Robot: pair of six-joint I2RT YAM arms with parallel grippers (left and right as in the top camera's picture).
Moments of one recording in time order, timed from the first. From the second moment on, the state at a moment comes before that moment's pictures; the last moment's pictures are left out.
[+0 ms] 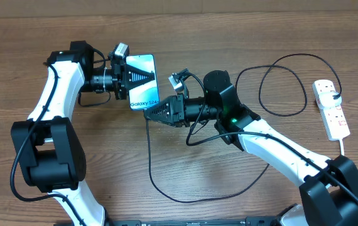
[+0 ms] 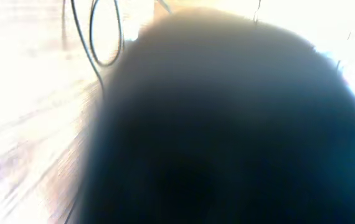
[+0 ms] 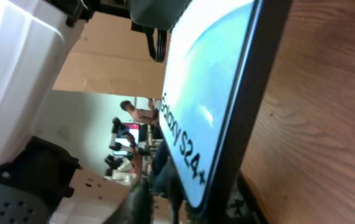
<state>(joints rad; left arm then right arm) 0.06 1.97 1.55 -1.22 1.45 0.00 0.59 1.62 0.97 0.37 -0.96 1.15</state>
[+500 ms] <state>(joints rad) 0.03 1.97 1.55 -1.24 1.42 0.01 0.45 1.62 0.97 0.26 -0.97 1.06</state>
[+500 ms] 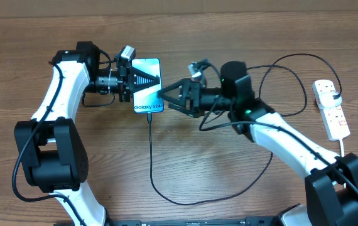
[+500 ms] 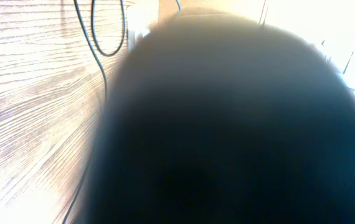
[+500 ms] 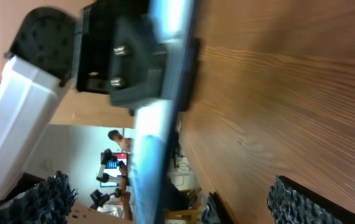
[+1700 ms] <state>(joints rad) 0.03 1.97 1.55 -1.26 1.34 0.01 0.28 1.62 0.97 -0.75 -0.34 0.67</state>
